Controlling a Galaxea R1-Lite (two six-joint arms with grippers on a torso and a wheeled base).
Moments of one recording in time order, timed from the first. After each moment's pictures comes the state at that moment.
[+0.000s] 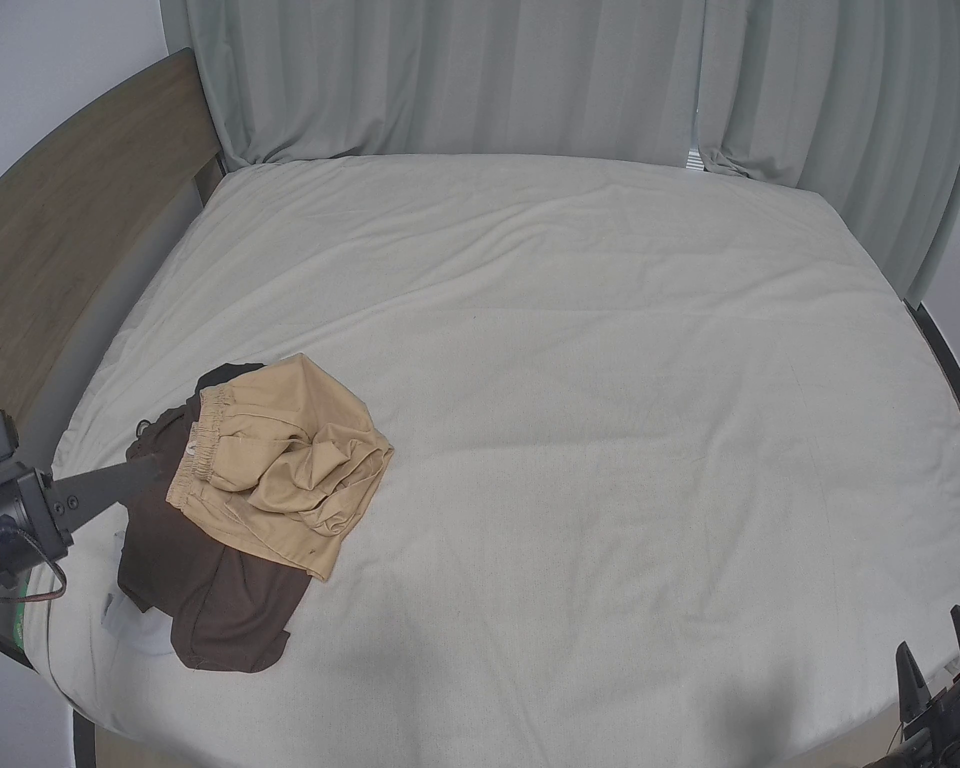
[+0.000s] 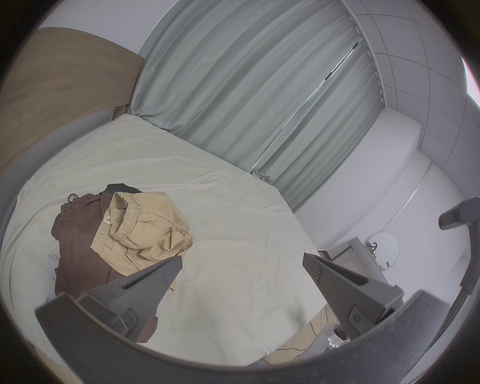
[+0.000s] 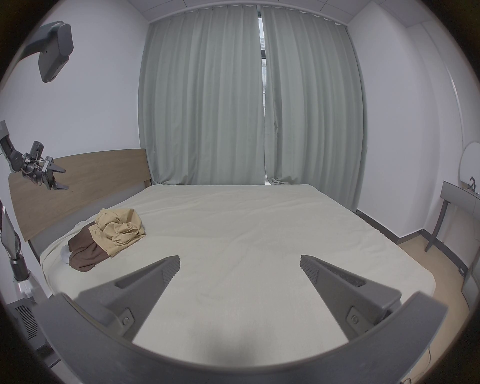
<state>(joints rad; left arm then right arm) 0.19 1.04 -0.49 -0.31 -0.80 -0.33 0.00 0.02 -0.02 0.00 0.00 0.00</state>
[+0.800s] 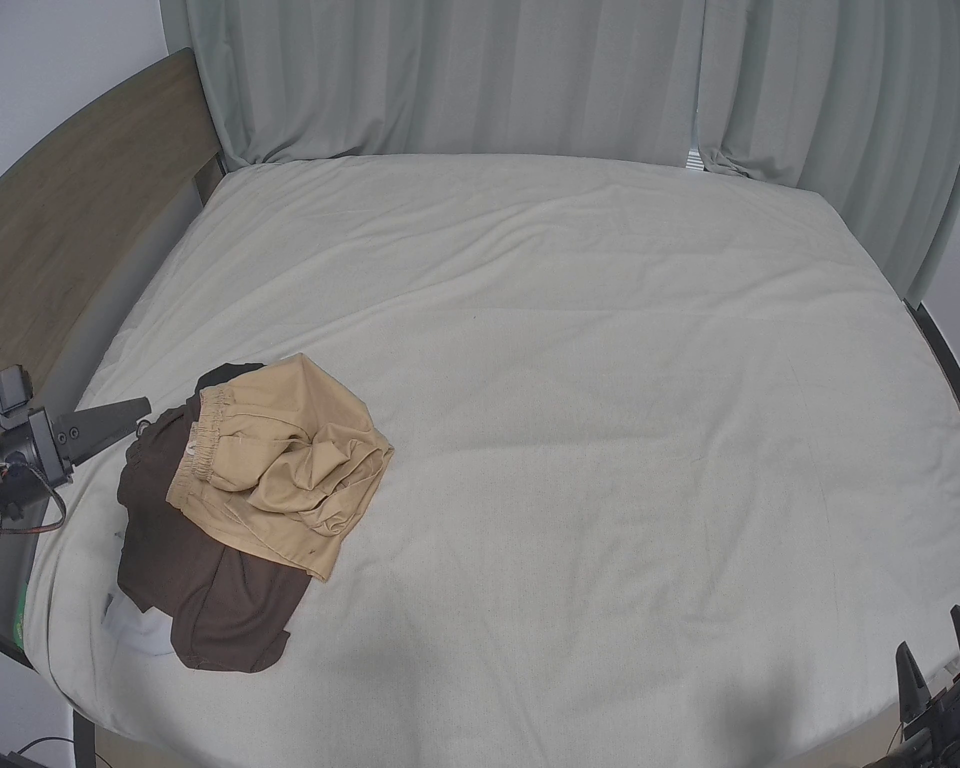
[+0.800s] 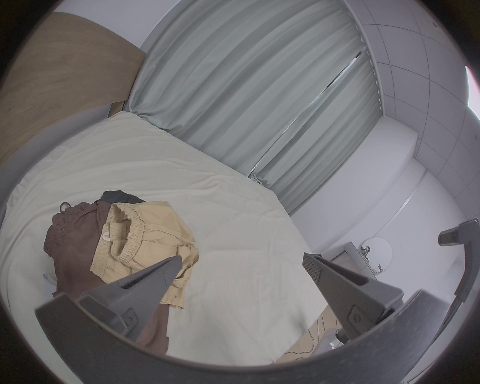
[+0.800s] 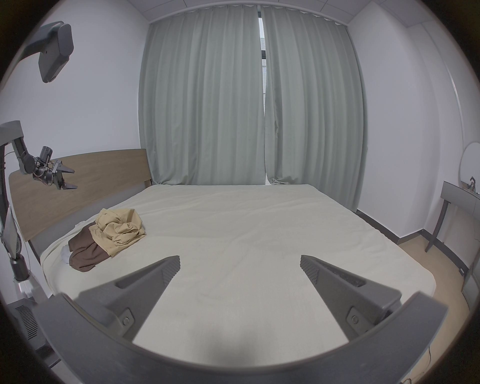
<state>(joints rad) 0.35 1.30 -0.59 -0.47 -1.00 -0.33 0.00 0.02 -0.02 0.00 0.00 0.00</state>
